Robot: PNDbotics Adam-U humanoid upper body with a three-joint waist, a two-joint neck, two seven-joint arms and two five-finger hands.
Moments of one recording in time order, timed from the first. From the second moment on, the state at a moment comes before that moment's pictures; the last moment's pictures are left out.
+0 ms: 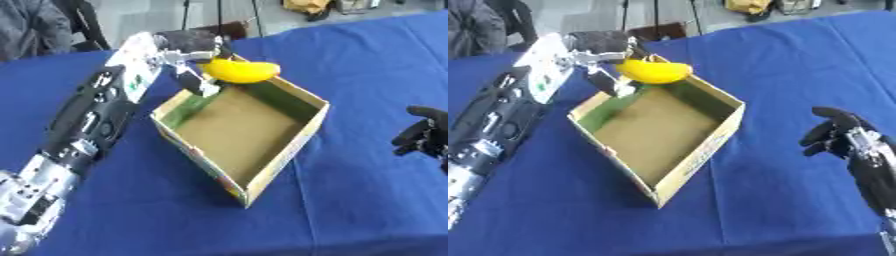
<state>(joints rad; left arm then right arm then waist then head) -0.89 0.41 -0.20 -1.09 -0.86 -0.59 -0.52 -0.26 -0.34 0.19 -1.75 -0.11 -0.05 0.19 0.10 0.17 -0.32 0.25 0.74</state>
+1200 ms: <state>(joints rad) -0.82 0.43 -0.20 -1.17 -0.71 -0.56 -0.54 -0.26 -0.33 0.19 -1.74 -0.11 -0.05 0.20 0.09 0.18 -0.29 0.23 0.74</state>
